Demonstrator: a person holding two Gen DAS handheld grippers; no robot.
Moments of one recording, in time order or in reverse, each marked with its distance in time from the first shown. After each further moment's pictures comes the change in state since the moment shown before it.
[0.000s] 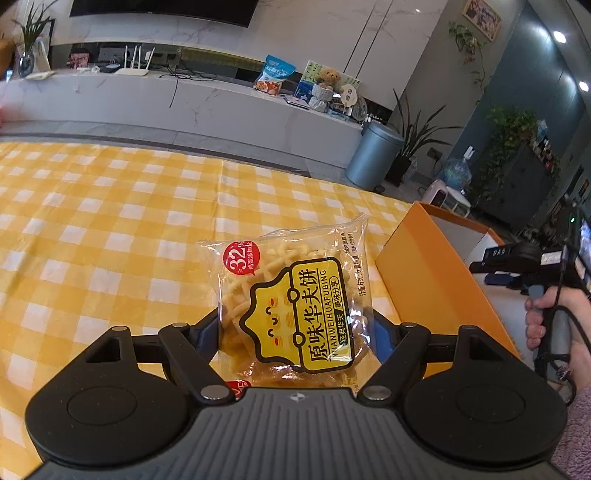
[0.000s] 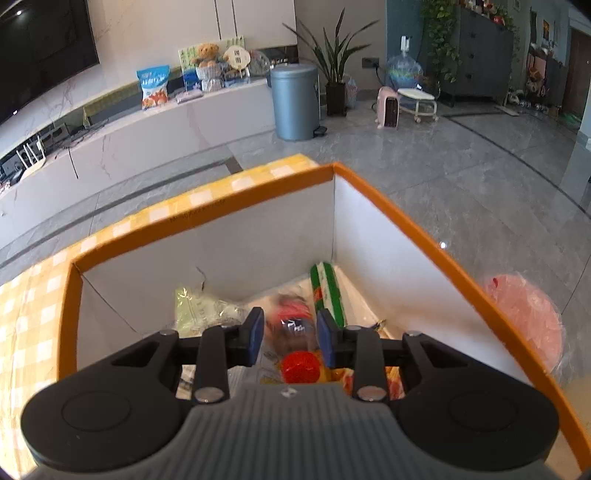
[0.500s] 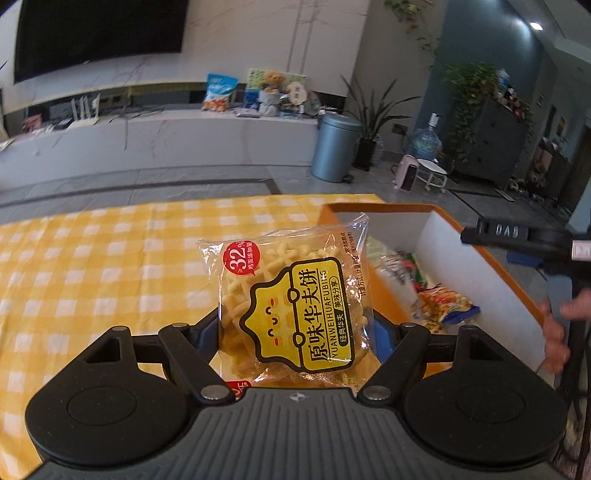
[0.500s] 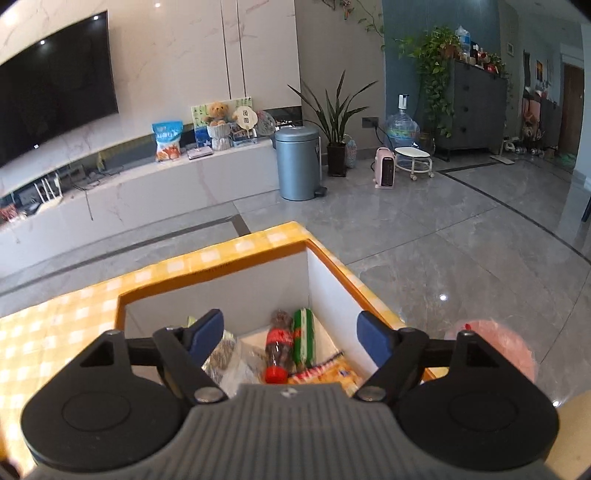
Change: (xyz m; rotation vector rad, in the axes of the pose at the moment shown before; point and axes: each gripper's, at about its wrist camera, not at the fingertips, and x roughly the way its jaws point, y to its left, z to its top) left arm 0.002 -0.111 0.016 0.225 -0.014 -0.021; right arm -0.093 -0.036 -0.010 -0.015 -0.177 0.026
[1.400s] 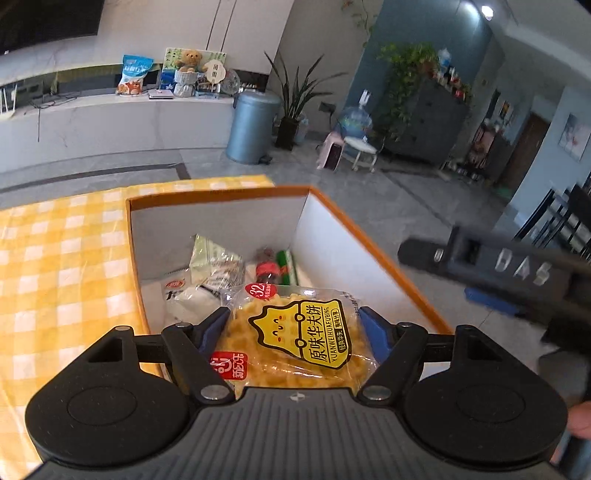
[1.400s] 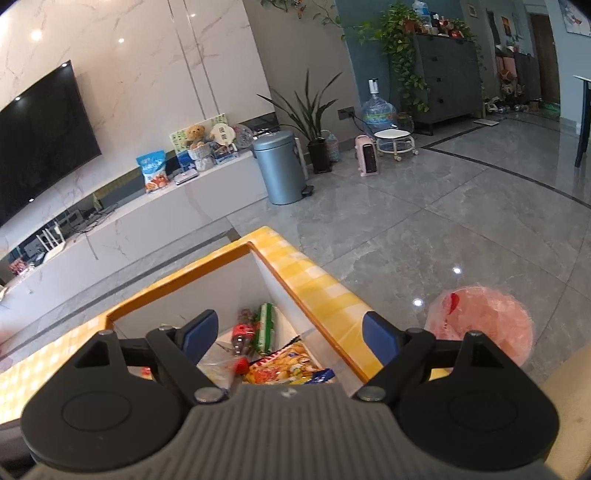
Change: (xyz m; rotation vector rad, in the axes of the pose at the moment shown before) left arm 0.097 -0.103 0.014 0.041 0.077 -0.203; right arm -0.022 -0.065 -0.004 0.173 -0.018 0.055
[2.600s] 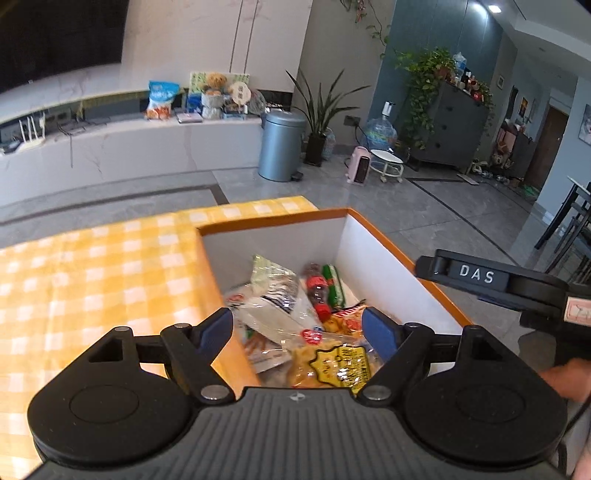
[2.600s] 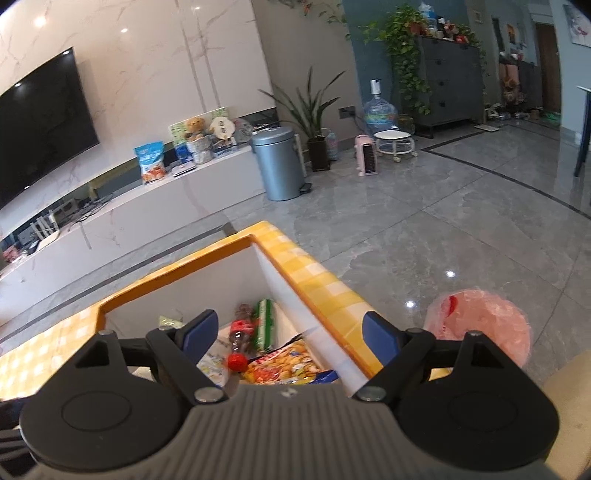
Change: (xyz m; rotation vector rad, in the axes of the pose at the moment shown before) left arm -0.054 0.008 0.004 0.042 -0.060 0.117; right arm 0.012 0.010 -0.004 -0.030 0.009 -0.061
